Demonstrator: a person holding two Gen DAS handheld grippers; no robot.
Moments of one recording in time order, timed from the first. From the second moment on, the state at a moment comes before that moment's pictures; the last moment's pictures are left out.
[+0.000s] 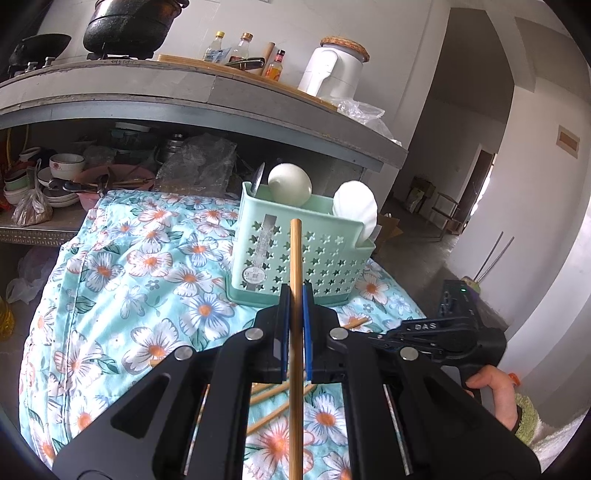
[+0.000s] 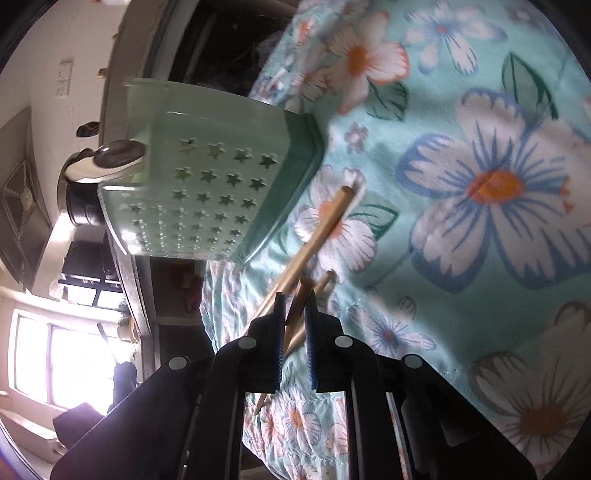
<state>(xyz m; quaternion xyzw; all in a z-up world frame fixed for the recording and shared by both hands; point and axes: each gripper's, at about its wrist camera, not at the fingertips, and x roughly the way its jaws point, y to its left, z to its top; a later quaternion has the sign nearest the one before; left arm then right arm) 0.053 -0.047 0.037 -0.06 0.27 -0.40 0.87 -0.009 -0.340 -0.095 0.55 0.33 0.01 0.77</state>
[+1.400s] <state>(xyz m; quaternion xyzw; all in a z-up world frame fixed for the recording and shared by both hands) 0.080 -0.038 0.019 -0.15 0.18 -0.34 0.91 -0.062 -0.324 0.037 0.27 0.19 -0.03 0.94</state>
